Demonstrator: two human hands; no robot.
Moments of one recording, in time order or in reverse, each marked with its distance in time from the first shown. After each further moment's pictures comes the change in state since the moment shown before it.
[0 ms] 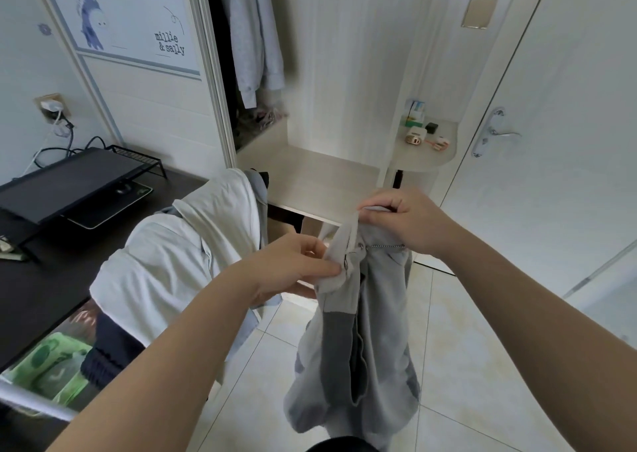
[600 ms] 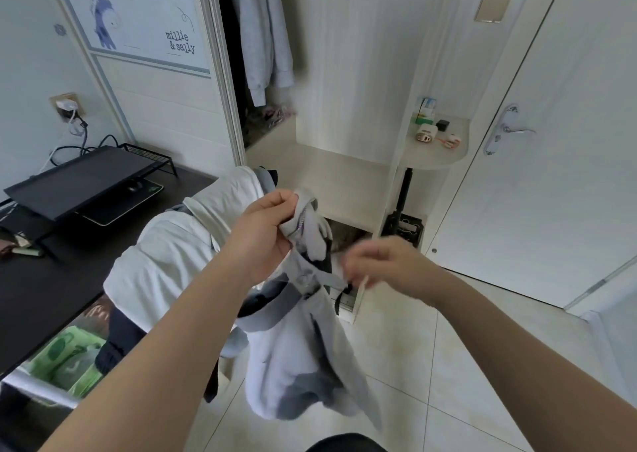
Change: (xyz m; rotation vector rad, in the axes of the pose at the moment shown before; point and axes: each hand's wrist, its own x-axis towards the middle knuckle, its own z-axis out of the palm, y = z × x) left_hand -0.003 0.013 -0.022 -0.579 0.371 0.347; right_hand -0.031 0.012 0.048 0.113 -0.269 0.251
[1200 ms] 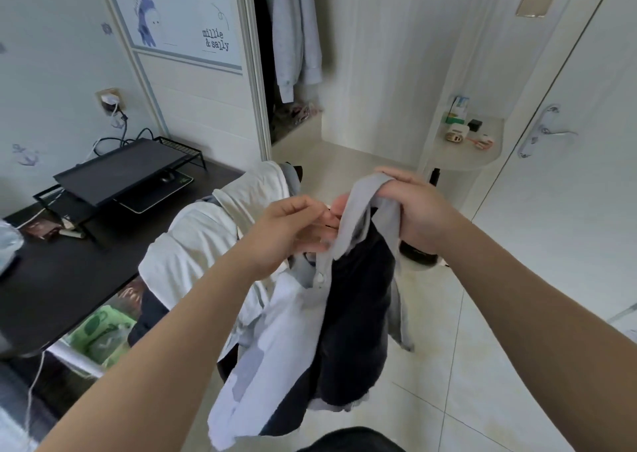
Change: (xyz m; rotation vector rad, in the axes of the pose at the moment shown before) left_hand -0.012 0.005 -0.020 0.406 -0.086 0.010; right_hand 0.045 -0.054 -0.017 0.751 0.065 -0.209
